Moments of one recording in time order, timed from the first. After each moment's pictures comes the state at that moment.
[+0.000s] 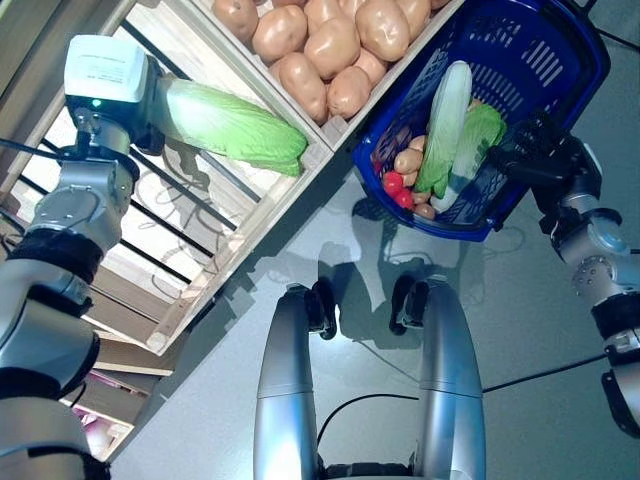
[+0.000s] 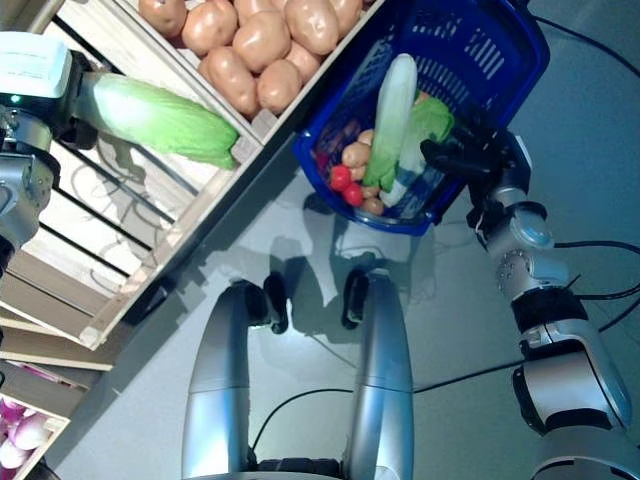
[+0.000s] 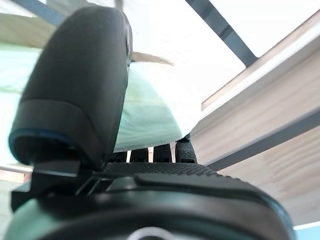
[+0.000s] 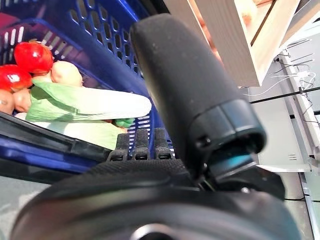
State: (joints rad) left arm -1.15 1.00 -0.79 0.89 0.53 0.06 0.36; right arm -0.80 -0.81 0.33 0.74 1.07 -0.13 0.03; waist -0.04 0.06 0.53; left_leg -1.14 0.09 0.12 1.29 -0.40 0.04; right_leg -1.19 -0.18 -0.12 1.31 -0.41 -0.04
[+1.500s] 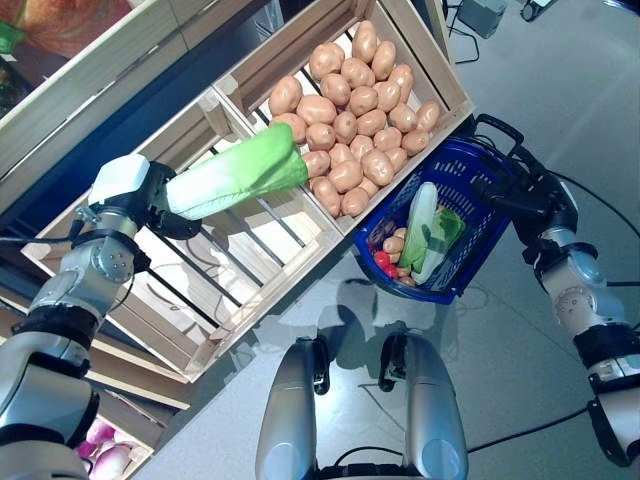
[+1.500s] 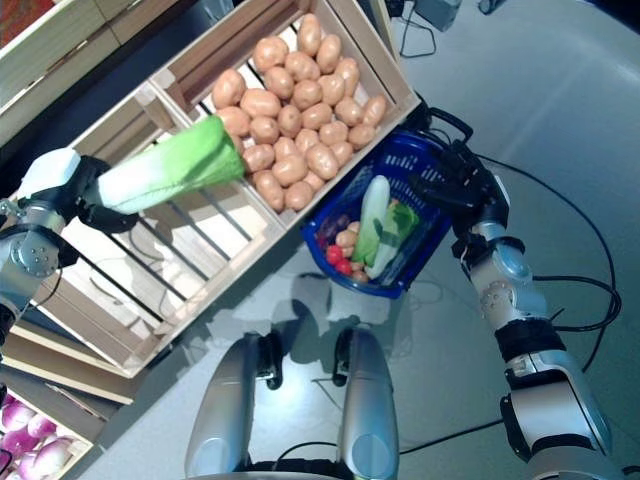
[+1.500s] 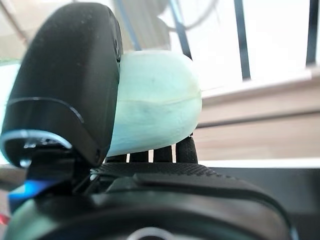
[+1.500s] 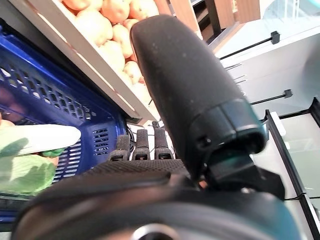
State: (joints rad) left arm -0.73 0.99 -0.46 0.84 0.11 -0.19 0.16; right arm -0.63 -0.72 0.24 0.66 1.05 -0.12 0.03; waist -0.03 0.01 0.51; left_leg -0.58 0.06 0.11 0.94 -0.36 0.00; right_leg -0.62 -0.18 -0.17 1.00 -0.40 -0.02
